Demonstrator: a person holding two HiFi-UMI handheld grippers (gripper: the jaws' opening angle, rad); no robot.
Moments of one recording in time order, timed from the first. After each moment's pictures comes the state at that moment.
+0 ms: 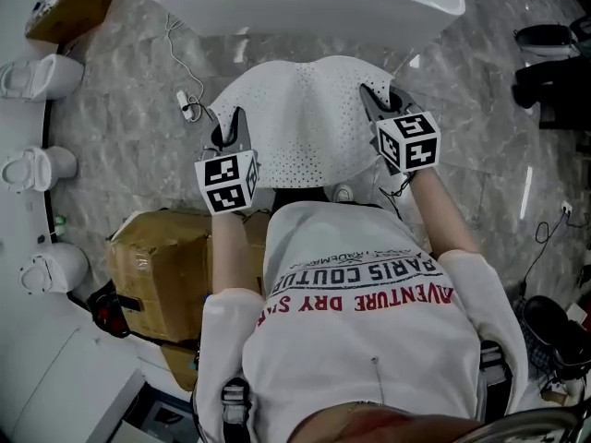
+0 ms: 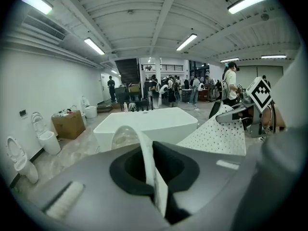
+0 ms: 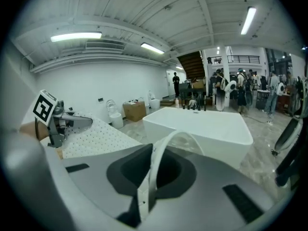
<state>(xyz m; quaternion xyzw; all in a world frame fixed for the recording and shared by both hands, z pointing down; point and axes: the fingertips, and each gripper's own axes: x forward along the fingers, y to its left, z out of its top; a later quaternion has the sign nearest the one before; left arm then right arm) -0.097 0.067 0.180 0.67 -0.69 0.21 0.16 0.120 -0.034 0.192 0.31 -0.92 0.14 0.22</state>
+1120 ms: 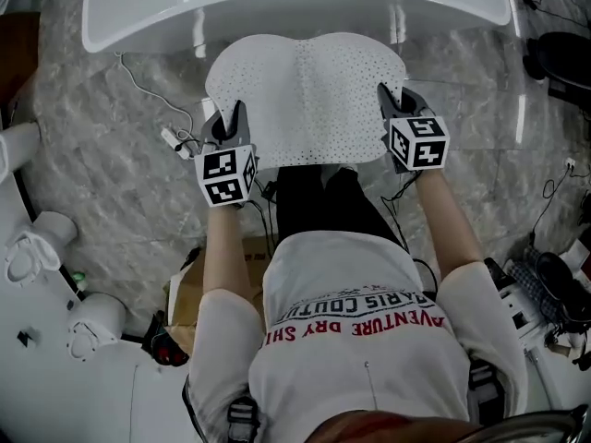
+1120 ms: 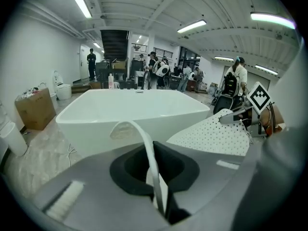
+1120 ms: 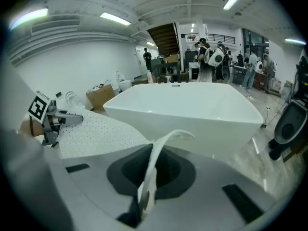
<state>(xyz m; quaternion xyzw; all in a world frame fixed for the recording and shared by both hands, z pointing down) -0.298 -0.253 0.399 0.74 -0.57 0.24 0.27 -0.022 -0.306 0.404 0.43 -0.81 0.26 0.31</state>
